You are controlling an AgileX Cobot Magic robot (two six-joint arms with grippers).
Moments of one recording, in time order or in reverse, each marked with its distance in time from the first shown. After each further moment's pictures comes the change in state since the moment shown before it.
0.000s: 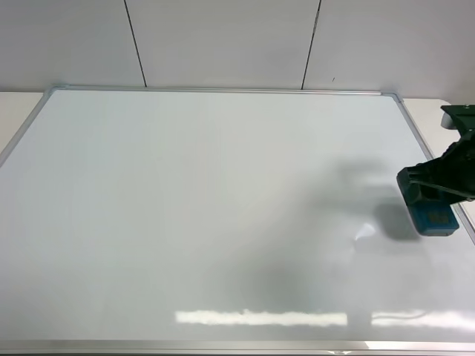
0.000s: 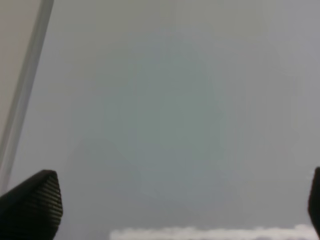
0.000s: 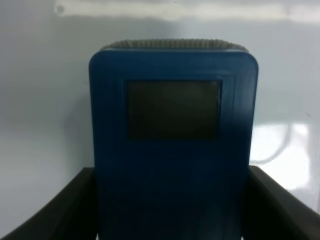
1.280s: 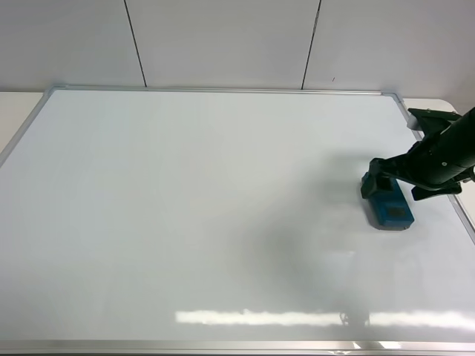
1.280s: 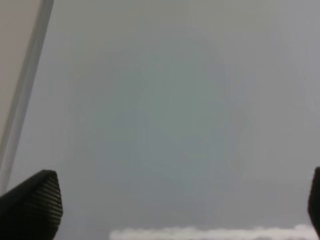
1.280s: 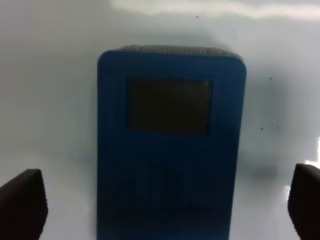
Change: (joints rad) left arm 0.000 0.000 0.000 0.000 0.000 0.000; right arm 0.000 0.194 -0.095 0.285 -0.056 -0.264
